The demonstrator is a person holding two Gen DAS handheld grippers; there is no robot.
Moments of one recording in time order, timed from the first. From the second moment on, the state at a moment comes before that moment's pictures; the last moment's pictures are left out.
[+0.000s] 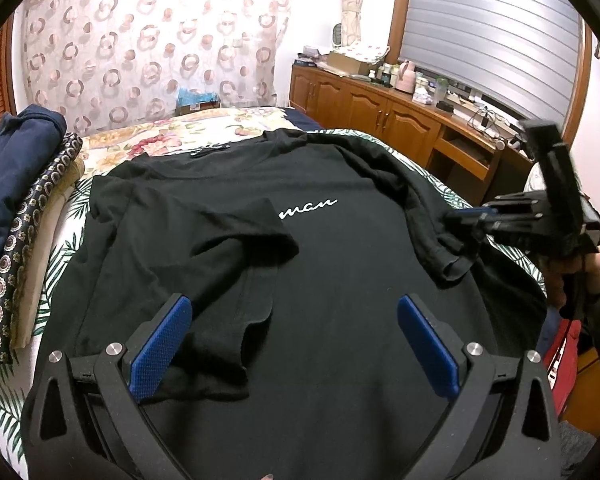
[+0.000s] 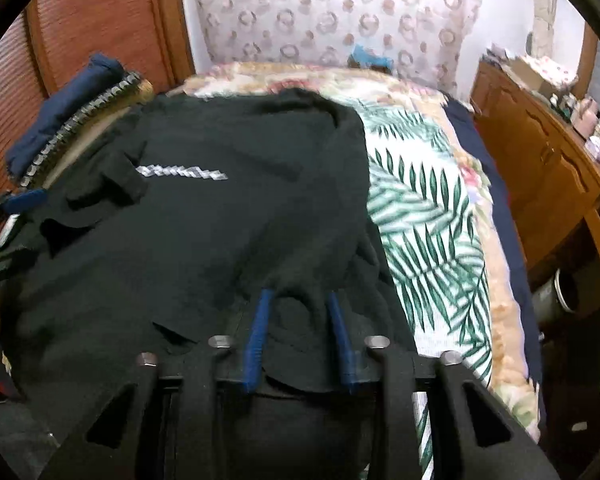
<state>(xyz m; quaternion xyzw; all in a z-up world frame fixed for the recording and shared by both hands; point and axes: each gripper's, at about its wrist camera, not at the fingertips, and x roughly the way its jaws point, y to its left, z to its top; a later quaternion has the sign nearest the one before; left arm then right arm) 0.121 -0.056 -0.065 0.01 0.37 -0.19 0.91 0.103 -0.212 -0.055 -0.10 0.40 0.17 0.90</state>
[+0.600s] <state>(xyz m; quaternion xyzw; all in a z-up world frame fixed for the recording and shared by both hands) 0.123 -0.037 -0.066 -0.01 0.36 -0.17 0.92 0.158 -0.124 0.006 -0.07 0.34 0.32 0.88</state>
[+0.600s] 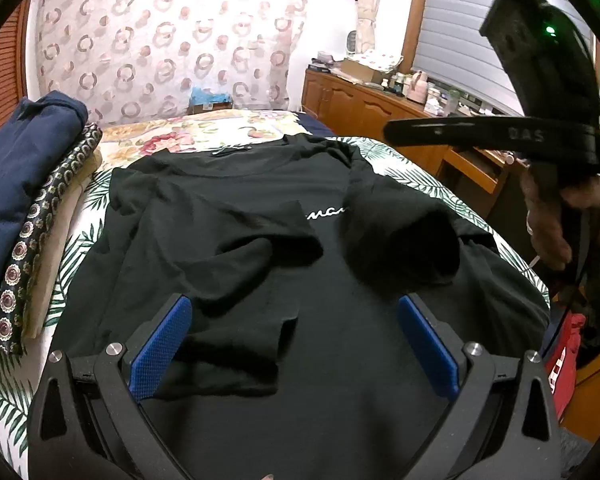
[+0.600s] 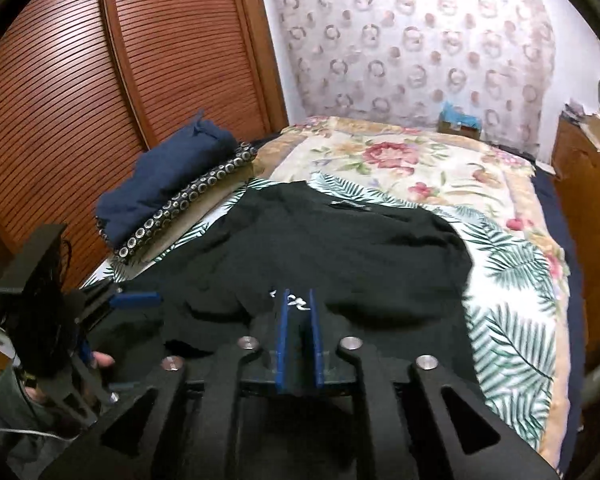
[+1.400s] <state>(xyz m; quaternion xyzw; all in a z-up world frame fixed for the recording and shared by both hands) 0.147 -0.053 -0.066 -0.04 0.39 -0.25 0.89 0.124 -0.223 -0.062 -0.10 0.41 0.14 0.90</state>
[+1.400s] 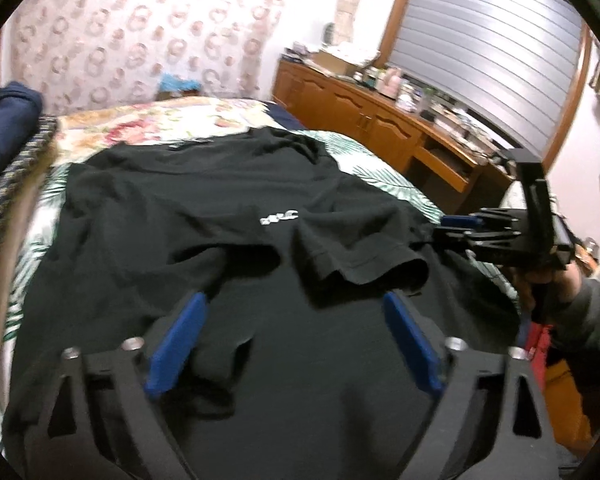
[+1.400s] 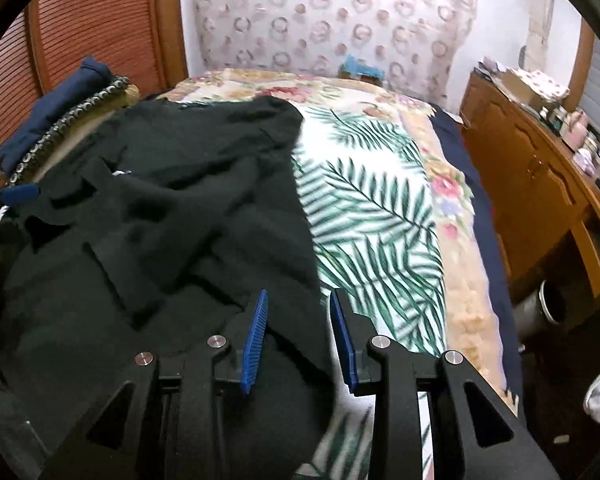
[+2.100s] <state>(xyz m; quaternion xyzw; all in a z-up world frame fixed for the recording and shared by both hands) 0.190 -0.067 -0.060 -0.01 0.42 -0.27 0.86 0.130 -0.243 -0.081 -0.05 0.39 0.16 0.90</state>
